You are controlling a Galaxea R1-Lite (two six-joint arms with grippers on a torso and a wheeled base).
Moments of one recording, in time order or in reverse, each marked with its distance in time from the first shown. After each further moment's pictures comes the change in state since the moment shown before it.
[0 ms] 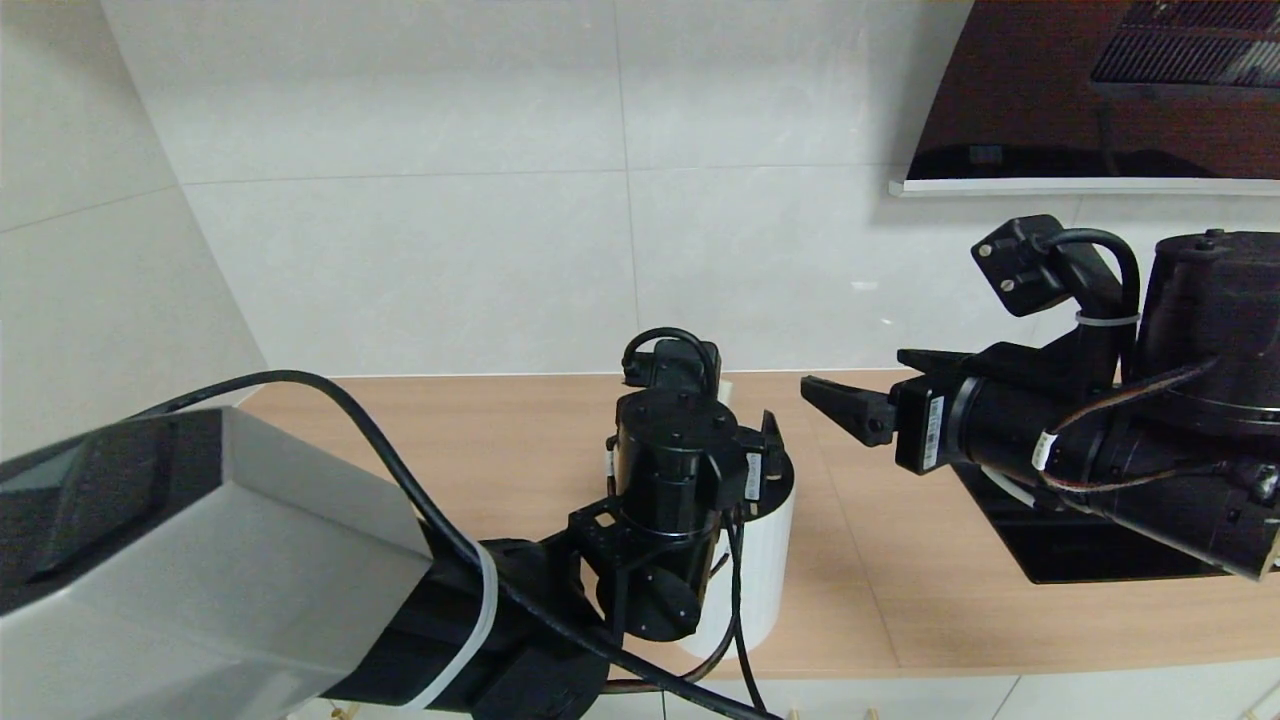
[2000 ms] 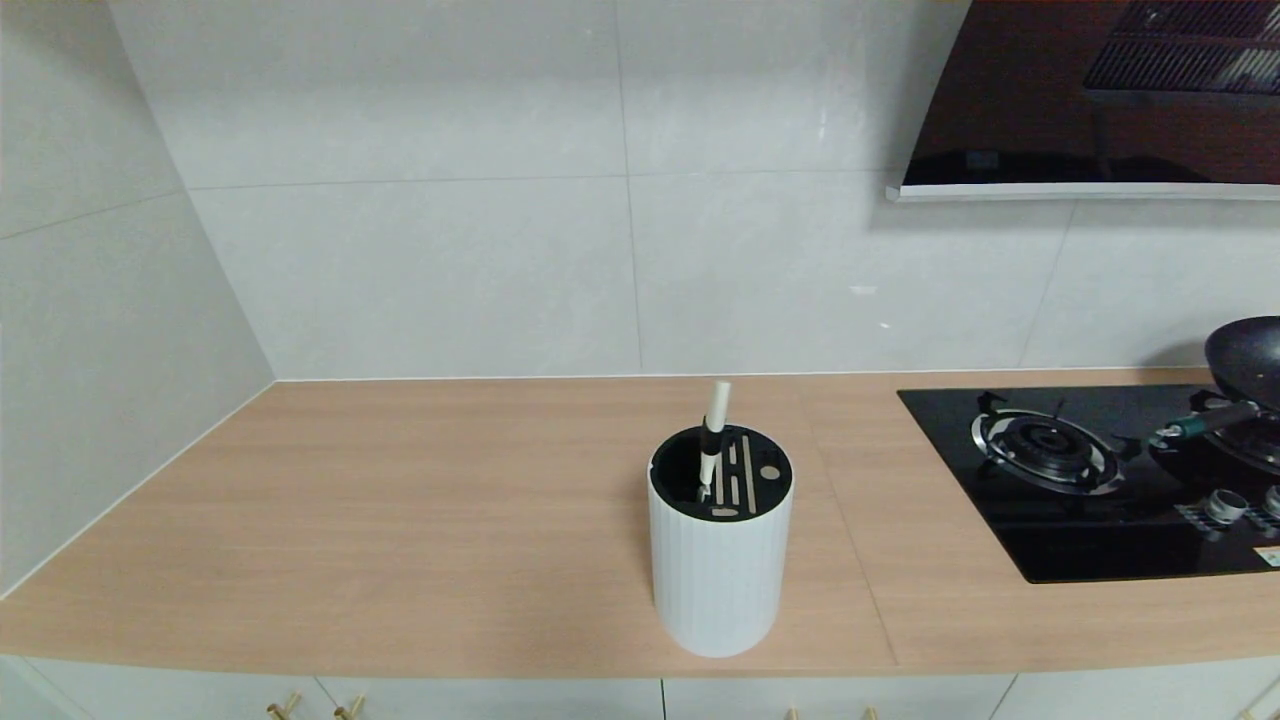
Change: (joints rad) left arm 0.772 -1.959 0.696 0.927 -0.326 0.035; right arm -0.626 -1.345 0.514 0.640 0.037 -0.097
